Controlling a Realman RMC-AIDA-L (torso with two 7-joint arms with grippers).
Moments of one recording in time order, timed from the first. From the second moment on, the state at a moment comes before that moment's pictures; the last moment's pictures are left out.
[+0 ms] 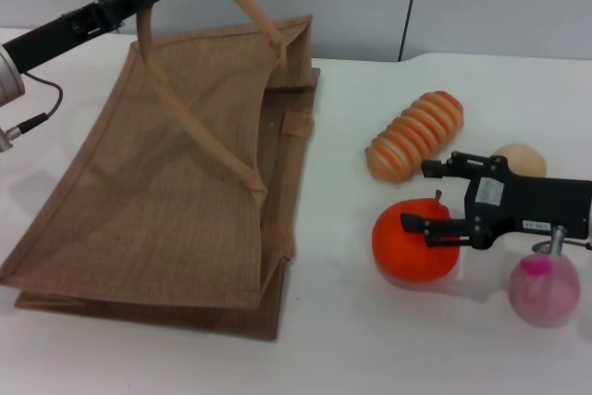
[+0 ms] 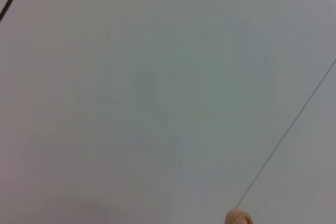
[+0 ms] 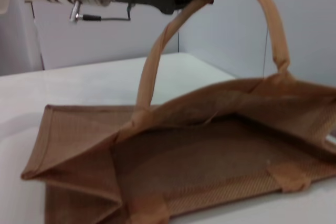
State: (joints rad) left arm -0.56 -2.00 0.57 0.61 -1.52 -1.28 1.39; right arm 0.79 2.02 0.10 -0.31 -2.73 -1.45 0.92
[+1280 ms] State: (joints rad) left arm -0.56 -2.00 0.57 0.60 -1.53 -1.27 1.38; right arm 0.80 2.02 -0.03 -0.33 -2.73 -1.44 1.01
